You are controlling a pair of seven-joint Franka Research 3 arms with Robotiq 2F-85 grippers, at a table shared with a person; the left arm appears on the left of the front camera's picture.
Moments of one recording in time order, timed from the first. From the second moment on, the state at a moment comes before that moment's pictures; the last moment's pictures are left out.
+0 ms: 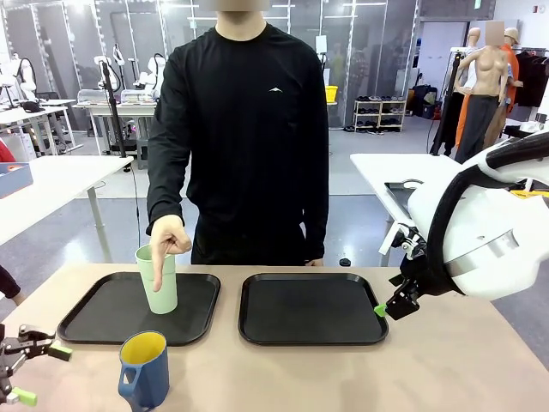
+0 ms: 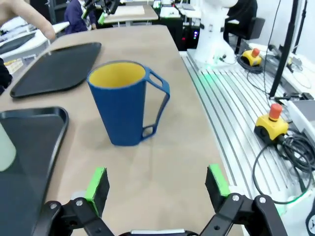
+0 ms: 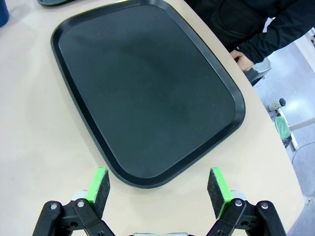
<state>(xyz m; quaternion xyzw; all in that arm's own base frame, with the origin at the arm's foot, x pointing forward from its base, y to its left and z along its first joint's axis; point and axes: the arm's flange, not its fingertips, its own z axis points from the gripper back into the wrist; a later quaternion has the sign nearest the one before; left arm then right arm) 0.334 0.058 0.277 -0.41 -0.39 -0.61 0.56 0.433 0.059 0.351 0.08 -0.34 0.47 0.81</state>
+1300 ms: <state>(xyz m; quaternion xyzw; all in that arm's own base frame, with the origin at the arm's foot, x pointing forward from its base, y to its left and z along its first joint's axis) 0.365 0.045 0.277 -0.41 -0.39 -0.61 0.55 0.433 0.059 0.351 0.08 -0.34 0.47 0.81</state>
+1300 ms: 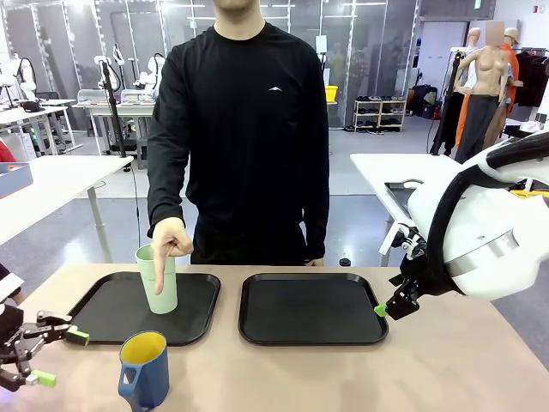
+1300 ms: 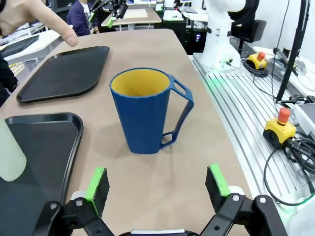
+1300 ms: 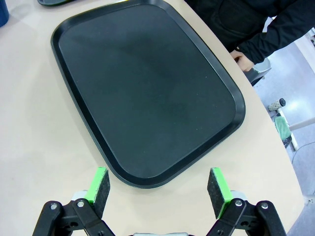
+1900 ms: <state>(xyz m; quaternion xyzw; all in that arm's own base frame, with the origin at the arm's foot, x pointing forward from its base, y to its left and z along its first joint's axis) 0.387 -0.005 0.250 -0.46 -0.35 -0.63 0.52 0.433 0.059 0.352 0.08 -0.34 0.47 0.81</state>
